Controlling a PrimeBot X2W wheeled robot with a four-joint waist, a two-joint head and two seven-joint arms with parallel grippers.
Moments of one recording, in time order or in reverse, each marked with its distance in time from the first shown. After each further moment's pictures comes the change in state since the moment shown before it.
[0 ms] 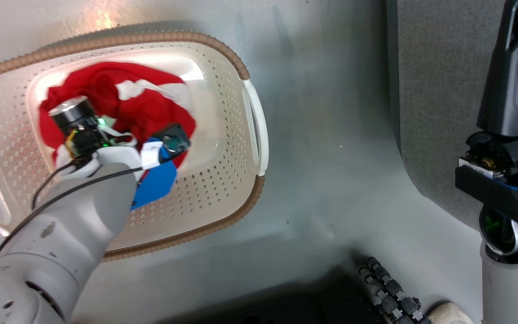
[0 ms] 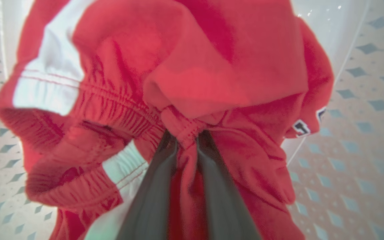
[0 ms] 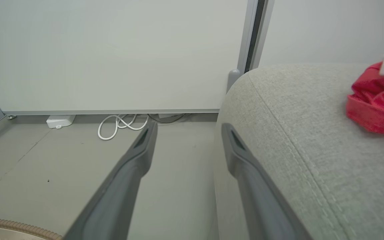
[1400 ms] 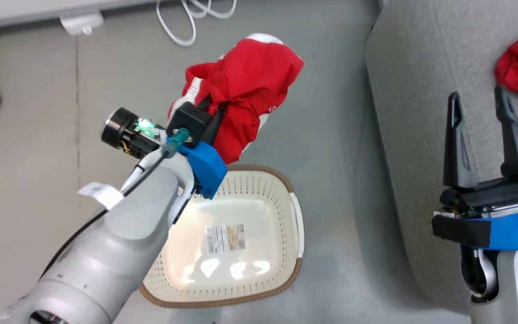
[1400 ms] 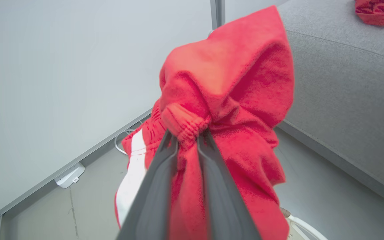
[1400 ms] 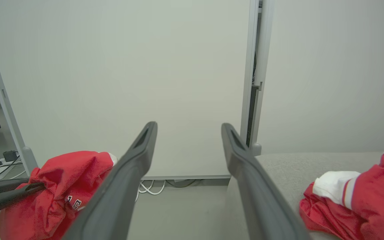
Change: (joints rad) left arm 0.152 -0.054 0.334 -0.322 -0.340 0.122 -0.479; right arm 0.183 0.000 -0.044 0.186 -0.070 0.000 0.000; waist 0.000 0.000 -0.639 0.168
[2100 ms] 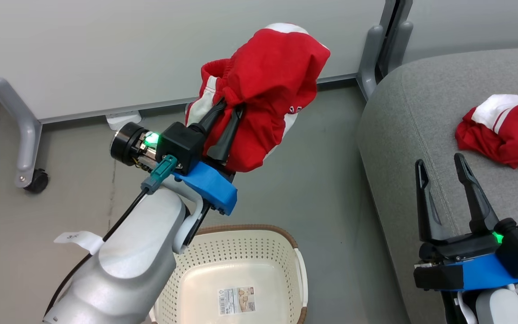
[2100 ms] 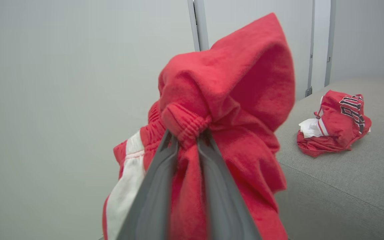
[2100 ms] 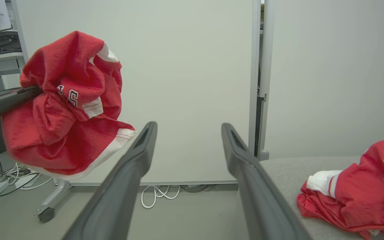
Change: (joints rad) left arm 0.217 0.053 0.231 -0.427 0.071 -0.012 0.000; right arm 0.170 0.000 0.048 0.074 0.025 0.000 0.000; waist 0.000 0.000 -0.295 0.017
